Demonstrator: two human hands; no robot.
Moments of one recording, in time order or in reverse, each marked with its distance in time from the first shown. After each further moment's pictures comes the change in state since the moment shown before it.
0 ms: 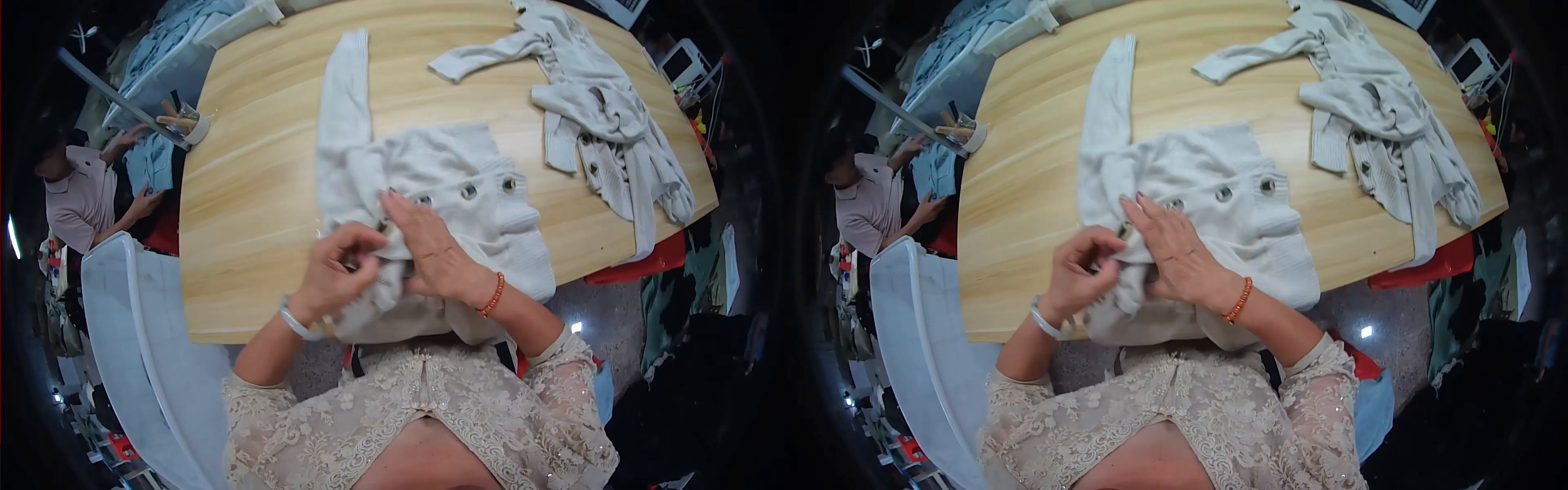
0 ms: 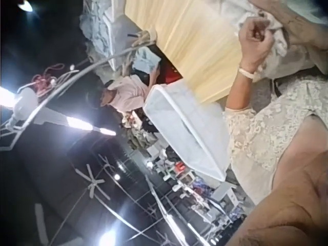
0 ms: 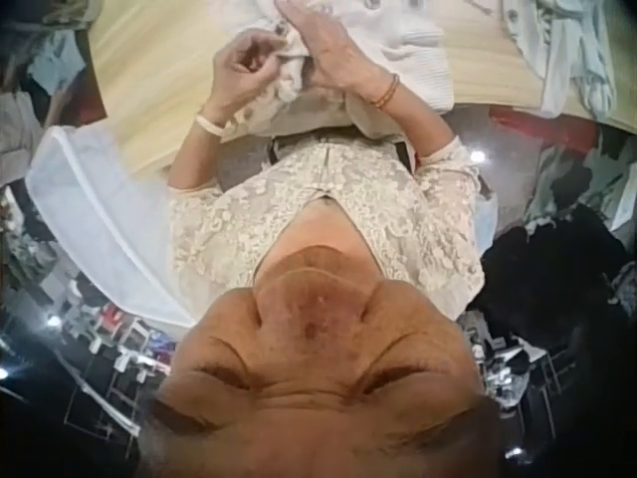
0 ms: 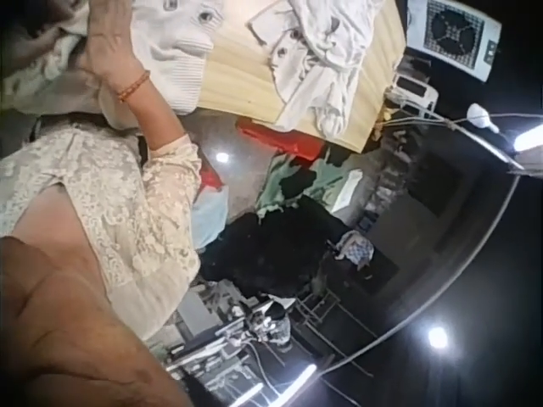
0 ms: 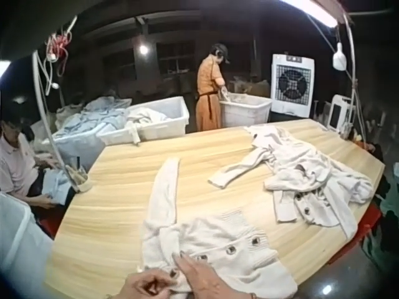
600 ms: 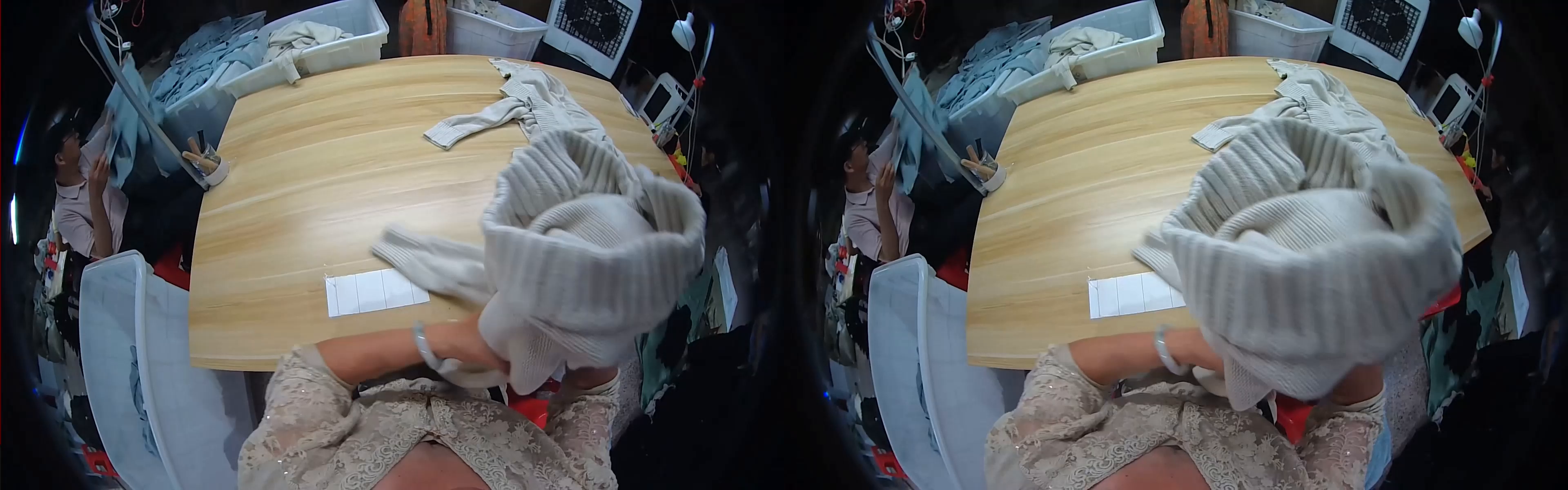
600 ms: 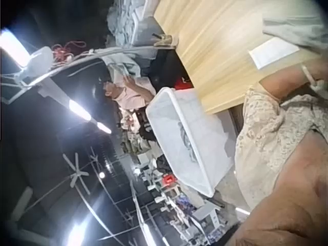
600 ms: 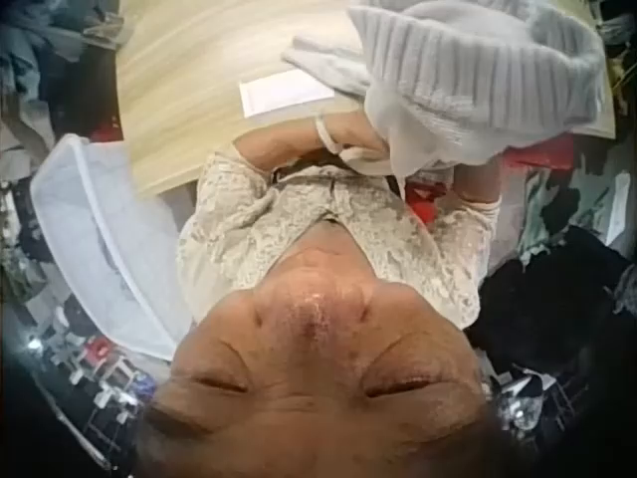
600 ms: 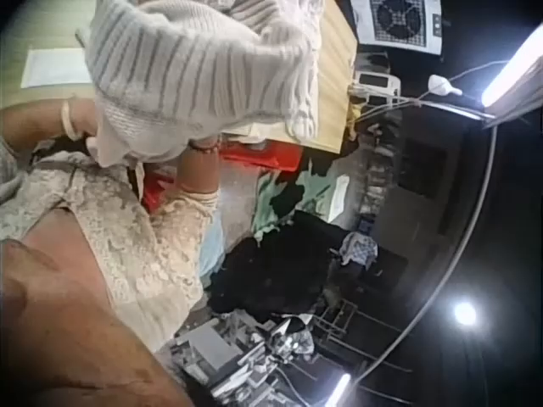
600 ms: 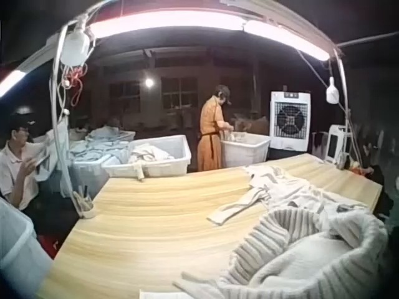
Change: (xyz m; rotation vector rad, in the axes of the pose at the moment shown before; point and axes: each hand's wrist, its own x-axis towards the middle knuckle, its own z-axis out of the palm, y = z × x) left_hand 0.027 0.013 0.155 -0.095 -0.842 0.277; right_hand -0.106 0.024 -0.189 0.767 0.570 0.227
